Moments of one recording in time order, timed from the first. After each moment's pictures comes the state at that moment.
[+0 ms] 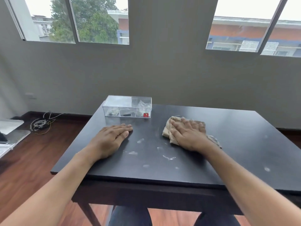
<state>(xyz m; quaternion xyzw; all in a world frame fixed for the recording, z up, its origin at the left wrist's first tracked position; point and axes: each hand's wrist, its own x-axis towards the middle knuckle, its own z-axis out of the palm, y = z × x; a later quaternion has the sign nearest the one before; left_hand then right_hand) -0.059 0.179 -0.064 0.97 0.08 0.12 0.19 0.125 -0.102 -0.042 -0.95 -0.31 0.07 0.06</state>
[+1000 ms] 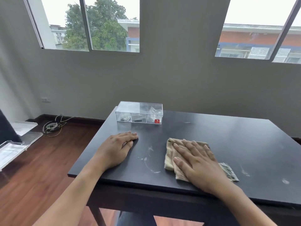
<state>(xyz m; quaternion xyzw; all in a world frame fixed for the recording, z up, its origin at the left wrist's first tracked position) -0.082 0.179 -0.069 0.95 0.10 0.20 0.22 0.032 -0.127 -0.046 -0.93 -0.37 0.05 0.08</state>
